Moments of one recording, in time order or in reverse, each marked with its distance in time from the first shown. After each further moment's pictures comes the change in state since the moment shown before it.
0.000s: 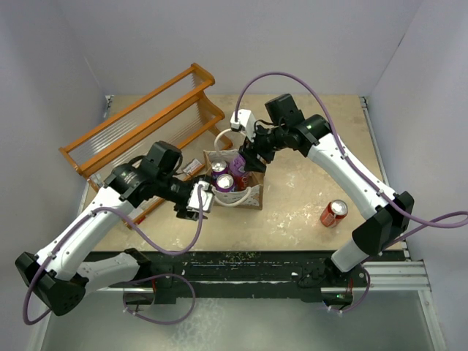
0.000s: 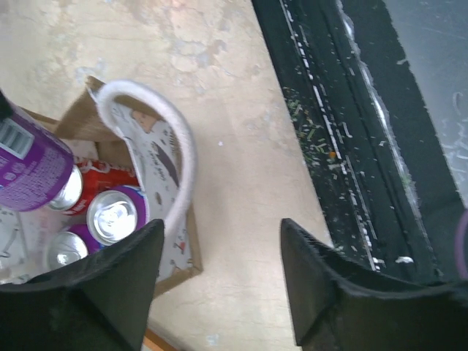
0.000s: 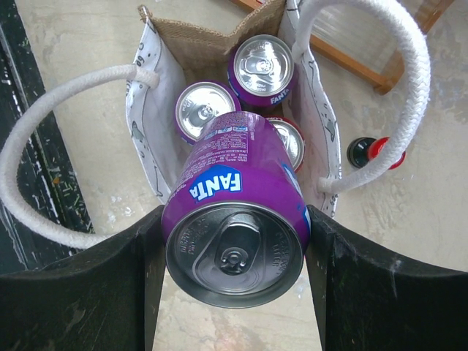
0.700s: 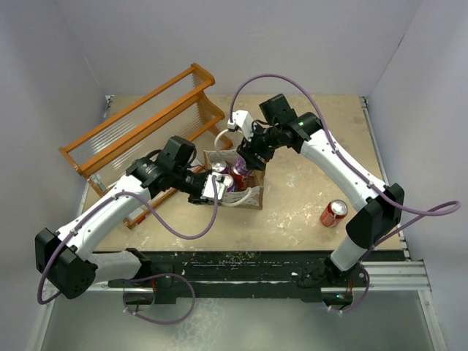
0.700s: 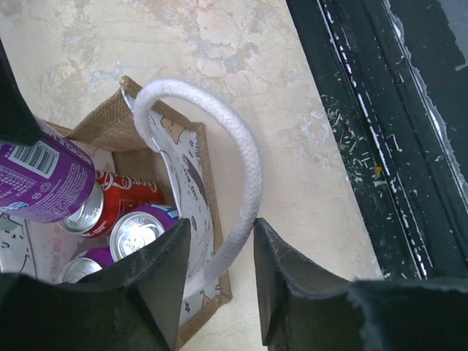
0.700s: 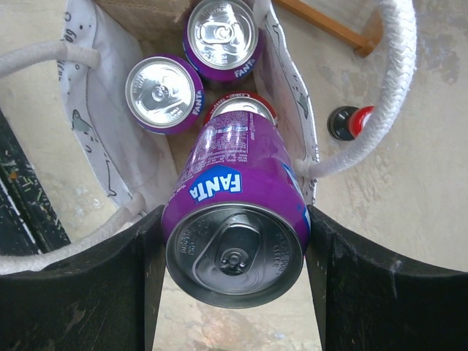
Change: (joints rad) left arm -0.002 0.141 -0.038 0.234 0.008 -0.029; right arm -0.002 0.069 0.025 -0.015 0.109 -0.002
